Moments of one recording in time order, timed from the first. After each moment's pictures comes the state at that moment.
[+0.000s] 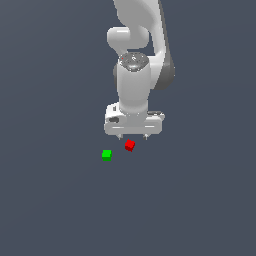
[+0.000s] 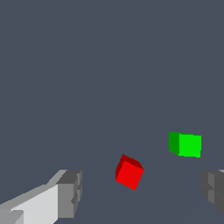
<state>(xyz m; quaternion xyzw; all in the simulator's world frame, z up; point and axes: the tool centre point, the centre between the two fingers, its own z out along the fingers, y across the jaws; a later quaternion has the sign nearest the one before) 0.015 0.019 0.186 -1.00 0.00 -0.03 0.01</state>
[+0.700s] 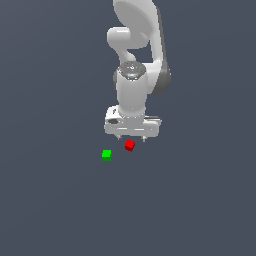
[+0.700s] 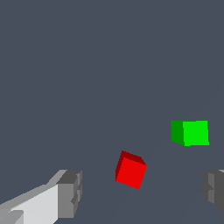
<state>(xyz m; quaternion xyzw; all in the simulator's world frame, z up) 0.002 0.014 0.160 -1.00 0.04 -0.03 0.01</state>
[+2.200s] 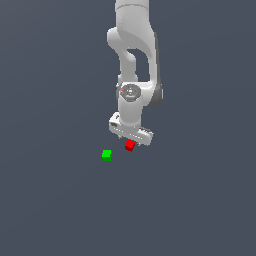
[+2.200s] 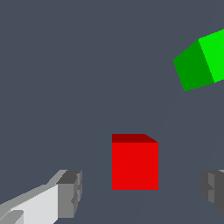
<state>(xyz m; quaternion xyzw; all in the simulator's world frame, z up) -0.047 0.009 0.068 -0.98 0.21 0.00 0.00</state>
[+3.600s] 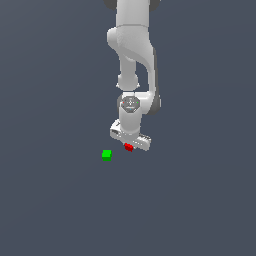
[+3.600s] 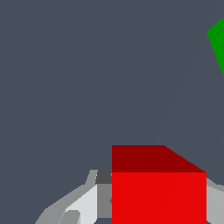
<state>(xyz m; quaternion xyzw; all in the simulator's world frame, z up) -0.047 0.009 0.021 -0.98 0.21 0.00 0.00</state>
